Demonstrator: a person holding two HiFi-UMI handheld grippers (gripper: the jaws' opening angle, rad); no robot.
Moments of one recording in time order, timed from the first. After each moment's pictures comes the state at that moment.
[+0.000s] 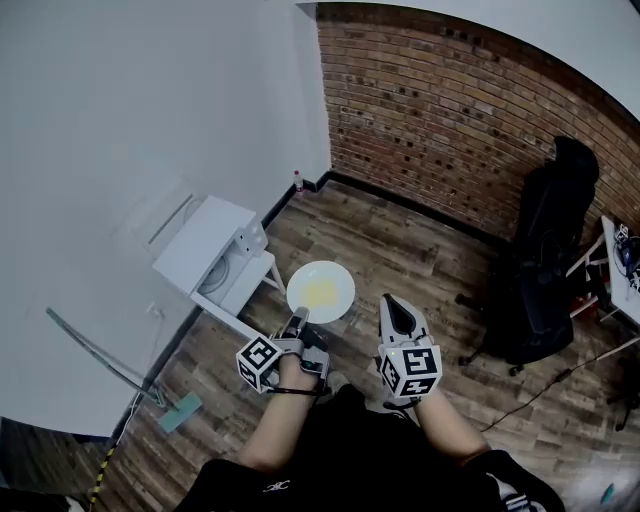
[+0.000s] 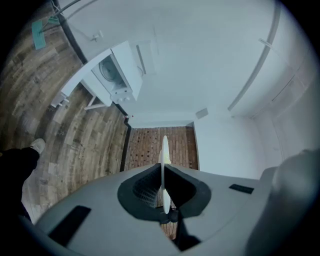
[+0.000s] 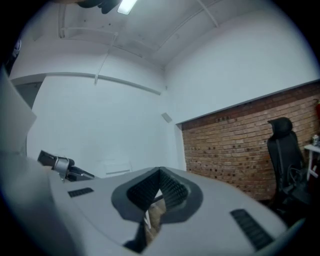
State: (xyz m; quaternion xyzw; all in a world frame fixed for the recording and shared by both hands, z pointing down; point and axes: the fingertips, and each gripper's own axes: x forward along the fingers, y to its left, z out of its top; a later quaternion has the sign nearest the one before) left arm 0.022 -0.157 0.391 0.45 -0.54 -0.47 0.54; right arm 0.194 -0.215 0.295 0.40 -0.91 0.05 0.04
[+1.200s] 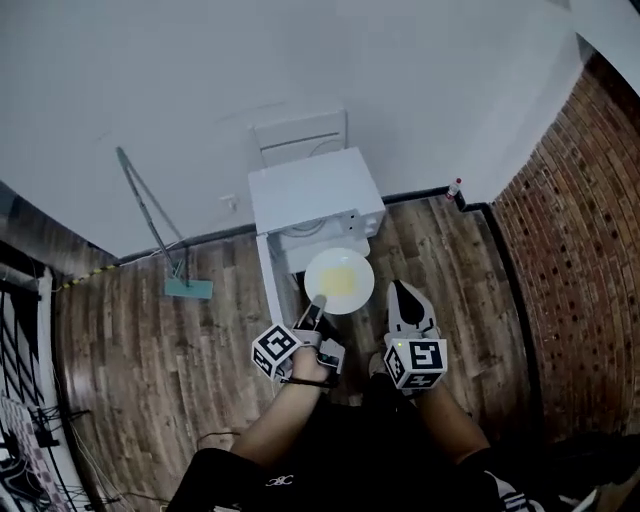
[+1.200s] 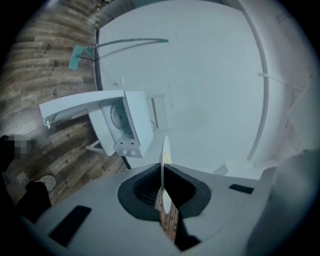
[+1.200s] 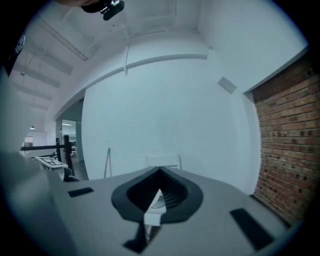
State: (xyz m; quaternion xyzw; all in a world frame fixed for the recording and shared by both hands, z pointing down) left arm -0.167 -0.241 0.455 0.19 -0.68 -0.60 0.36; right arm -0.118 -0.389 0.342 0.02 -0.99 0.05 0.10
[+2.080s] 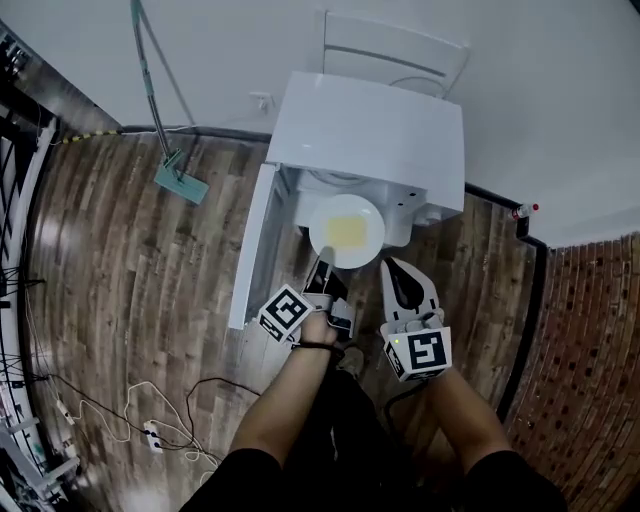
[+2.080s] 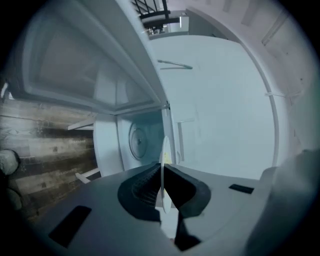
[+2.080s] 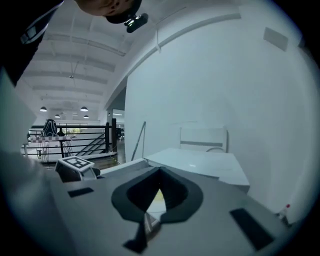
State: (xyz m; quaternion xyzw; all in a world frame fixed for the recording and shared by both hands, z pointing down) left arm -0.291 -0.255 0.707 0.06 -0.73 -0.65 0.19; right arm -0.267 -0.362 0.579 -0.26 -0.96 -0.03 0.12
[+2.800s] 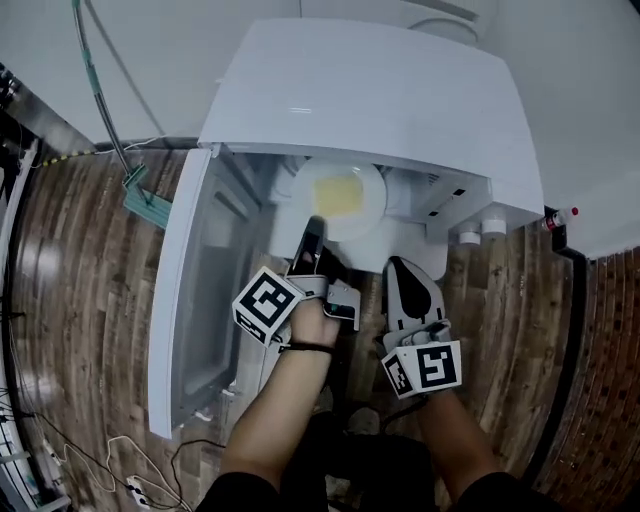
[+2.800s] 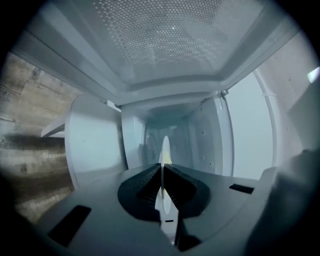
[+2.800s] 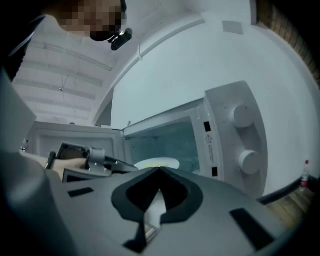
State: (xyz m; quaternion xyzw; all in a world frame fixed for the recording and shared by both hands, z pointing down) left arm -0.428 -0.252 0.852 0.08 -0.75 -0.64 0.13; right arm -0.355 -0.378 0.802 -0.21 -0.97 0.06 0.05
